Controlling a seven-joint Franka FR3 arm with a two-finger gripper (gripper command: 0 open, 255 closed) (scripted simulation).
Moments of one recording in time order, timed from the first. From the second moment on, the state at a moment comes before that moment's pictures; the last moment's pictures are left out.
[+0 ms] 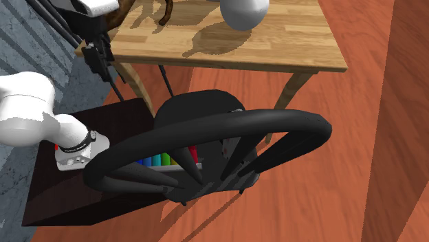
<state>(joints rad) -0.01 -0.76 0.00 -2.35 -0.08 1.46 0.04</state>
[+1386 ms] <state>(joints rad) -0.35 -0.40 0.32 -2.64 -0.36 2.45 0.88</state>
